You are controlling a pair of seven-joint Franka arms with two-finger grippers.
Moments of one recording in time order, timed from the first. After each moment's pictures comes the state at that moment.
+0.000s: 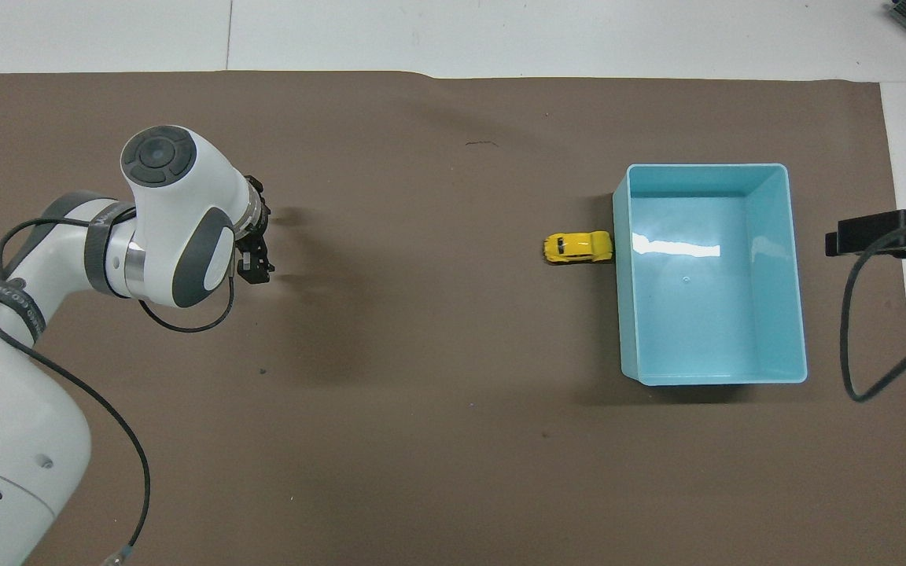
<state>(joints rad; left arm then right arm) -0.19 0.46 -0.09 -1.74 0.06 2.20 -1.92 -0.05 -0.06 0.04 -1.55 0.04 1.61 0.05</state>
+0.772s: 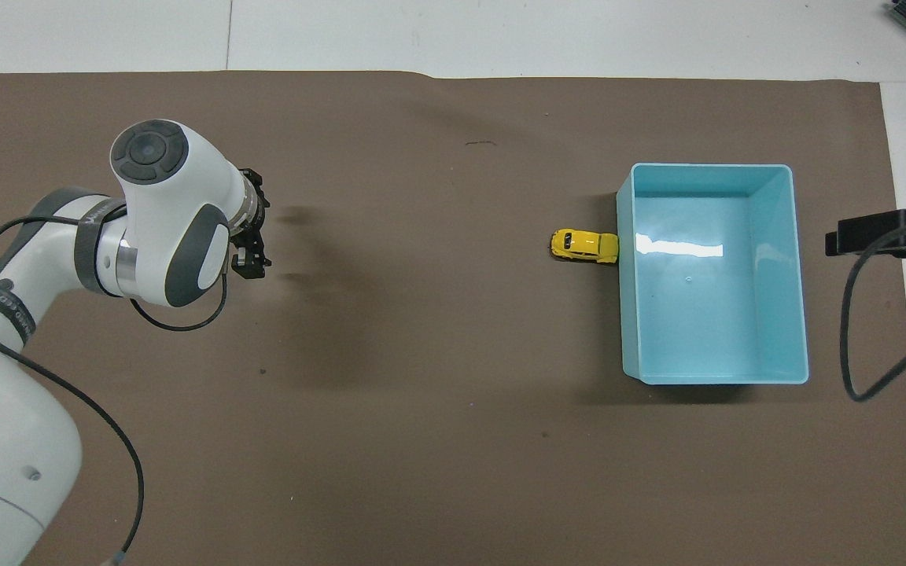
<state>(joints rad) -0.19 0.43 -0.09 -1.73 0.06 2.19 -1.86 -0.05 -0.06 0.04 -1.55 0.04 1.61 0.05</state>
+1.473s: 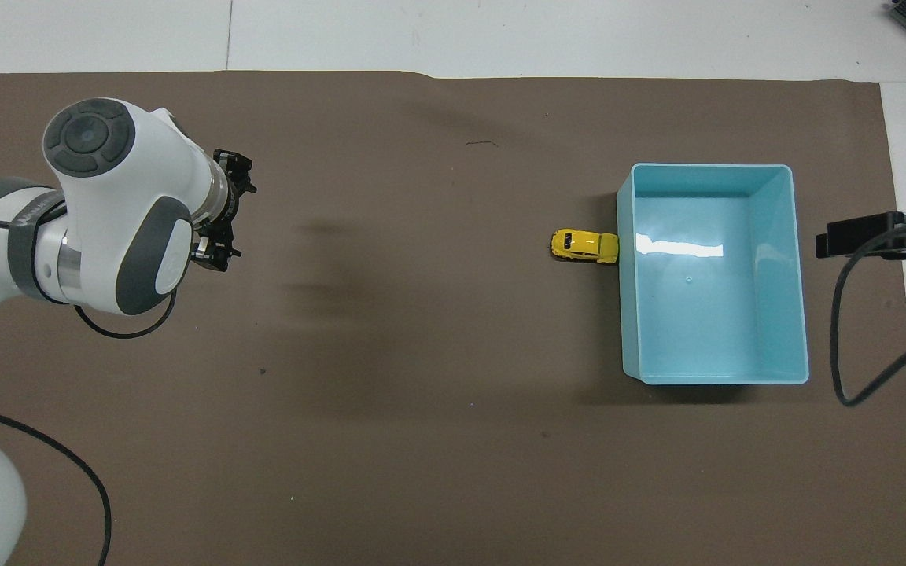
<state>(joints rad) -0.18 0.31 -0.09 -1.73 0.06 2.13 -1.57 -0.04 -0.06 0.06 -1.55 0.04 1.60 0.05</state>
